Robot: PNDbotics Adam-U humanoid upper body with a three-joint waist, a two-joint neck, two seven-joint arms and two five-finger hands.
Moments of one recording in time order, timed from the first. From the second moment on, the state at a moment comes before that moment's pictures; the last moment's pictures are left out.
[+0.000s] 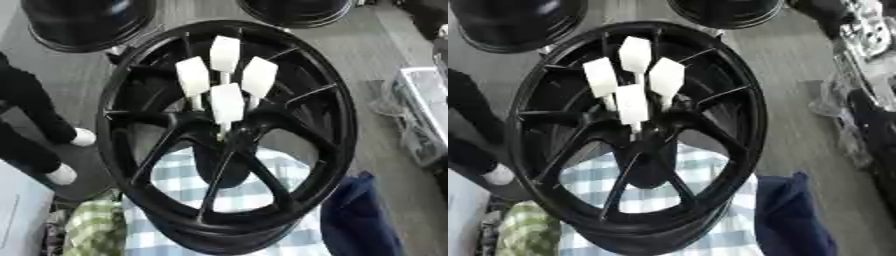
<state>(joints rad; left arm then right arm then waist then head) -0.18 0.24 0.18 -1.72 0.18 0.00 0.17 -0.80 -0.73 0.15 -1.60 -0.20 0.00 0.23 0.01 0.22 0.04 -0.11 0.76</state>
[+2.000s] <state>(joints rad) -0.16 0.27 0.17 -1.69 0.18 0.00 0.15 -1.26 -0.60 0.68 -1.53 0.05 0.15 0.77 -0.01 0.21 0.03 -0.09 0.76</state>
